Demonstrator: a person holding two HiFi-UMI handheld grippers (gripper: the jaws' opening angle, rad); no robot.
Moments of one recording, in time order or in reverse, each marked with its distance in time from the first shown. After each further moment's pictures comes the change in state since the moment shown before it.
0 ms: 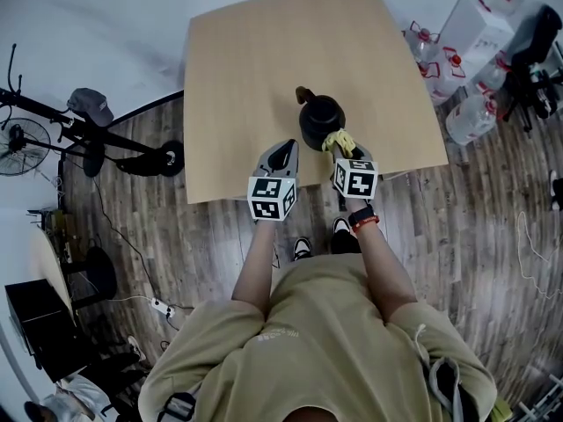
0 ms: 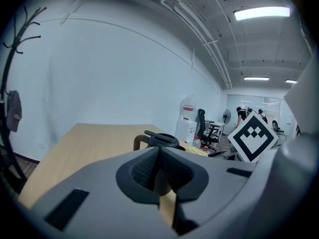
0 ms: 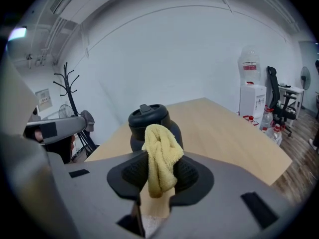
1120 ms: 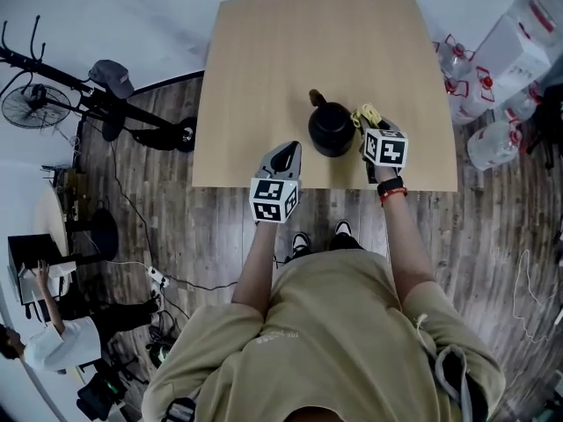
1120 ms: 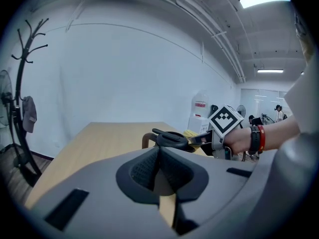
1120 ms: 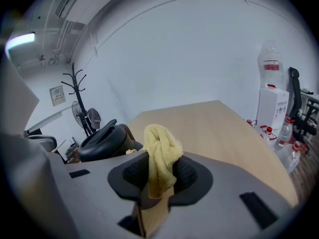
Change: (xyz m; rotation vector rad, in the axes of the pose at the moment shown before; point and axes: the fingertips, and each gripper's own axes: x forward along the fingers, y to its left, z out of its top) left arm 0.033 -0.011 0.004 -0.014 0.037 0.159; right arm 0.077 -0.092 0.081 -0.098 0.033 0.163
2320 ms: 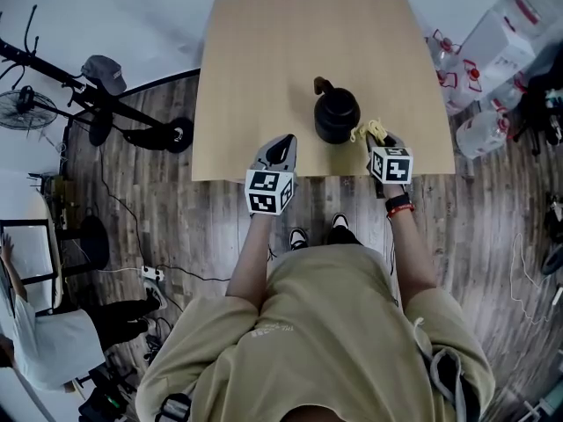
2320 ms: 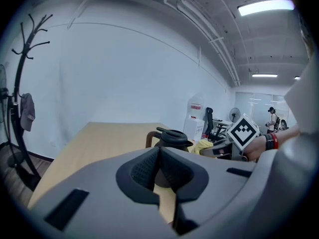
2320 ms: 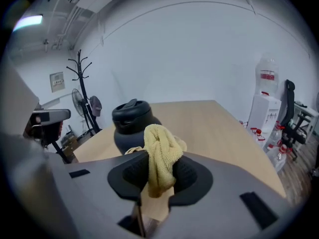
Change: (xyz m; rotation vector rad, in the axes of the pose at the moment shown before) left arm -0.060 0.043 -0.018 -0.005 -0.017 -0.061; right arm -0.060 0.052 -0.071 -0.085 0.043 -0.079
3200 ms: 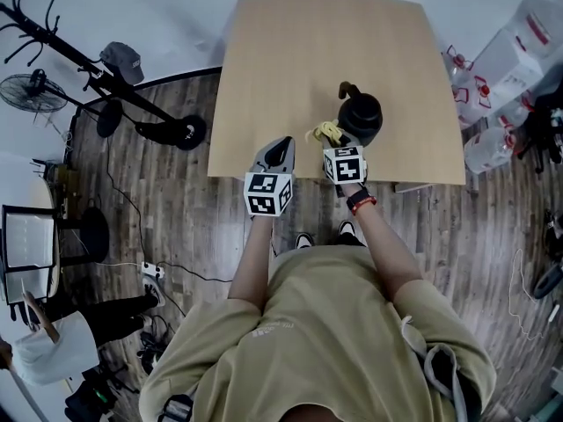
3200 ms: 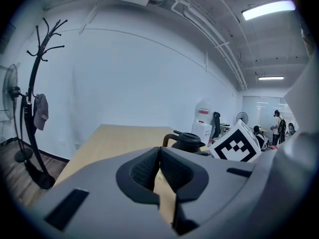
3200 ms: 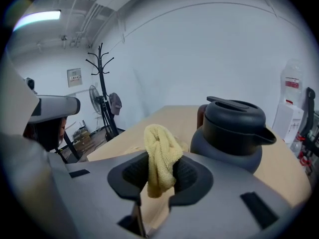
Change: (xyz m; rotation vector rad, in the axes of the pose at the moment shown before) left arm -0.058 0.062 -0.003 -0.040 -0.050 0.073; right arm 0.059 0.197 0.012 -0.113 -0.031 0.136
